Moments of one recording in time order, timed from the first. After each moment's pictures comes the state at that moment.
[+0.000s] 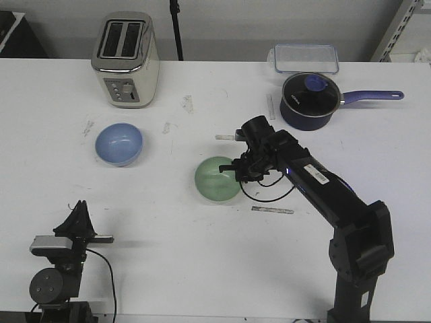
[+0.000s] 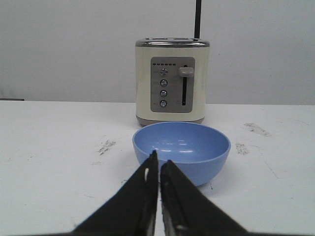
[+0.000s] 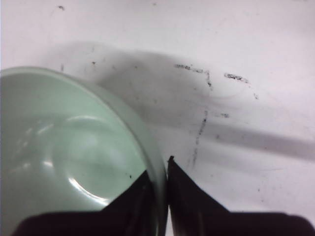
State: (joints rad) left arm 0.04 0.01 0.03 0.22 0.00 -0.01; right arm 0.46 1.94 1.62 -0.92 -0.29 0.37
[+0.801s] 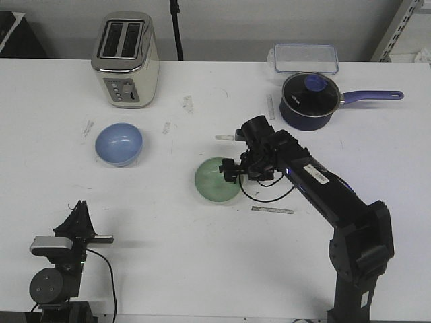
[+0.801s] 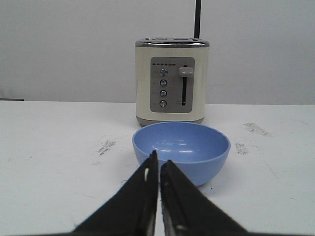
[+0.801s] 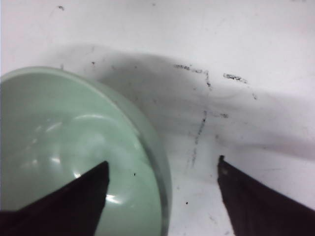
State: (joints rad) left arm 0.04 0.01 0.03 0.22 0.00 -0.01; right arm 0.46 1.94 1.62 -0.92 -0.29 0.37
